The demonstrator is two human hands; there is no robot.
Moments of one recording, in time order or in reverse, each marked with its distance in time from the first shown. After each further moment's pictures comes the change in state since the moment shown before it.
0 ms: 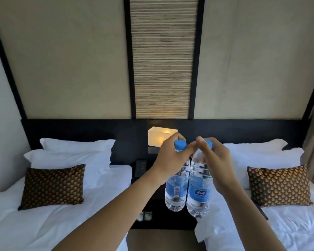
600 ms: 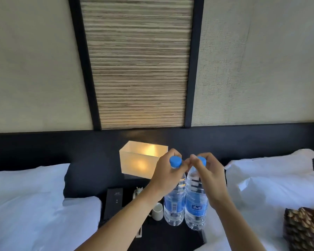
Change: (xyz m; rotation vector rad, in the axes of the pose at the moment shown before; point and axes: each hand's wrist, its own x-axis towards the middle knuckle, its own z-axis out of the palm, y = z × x) left_hand 0.445 -0.375 0.095 -0.117 -0.076 0.013; right_hand 0.419 0.380 0.046 -0.106 0.096 0.043
